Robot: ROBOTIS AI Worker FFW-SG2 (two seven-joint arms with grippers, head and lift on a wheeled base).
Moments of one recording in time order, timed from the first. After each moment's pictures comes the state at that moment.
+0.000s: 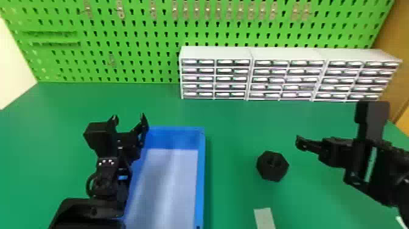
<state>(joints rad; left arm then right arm) 0.03 0.00 -0.03 -1.67 0.01 -0.05 0.10 -0.04 -0.23 -0.15 -2.04 -0.39 1.00 0.08</state>
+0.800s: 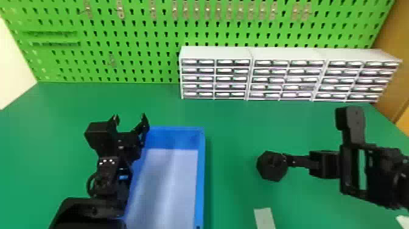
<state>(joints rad) 0.03 0.00 -0.03 -1.67 0.02 -0.05 0.10 -0.10 -0.29 -0.10 -2.06 -0.51 1.29 0.10</state>
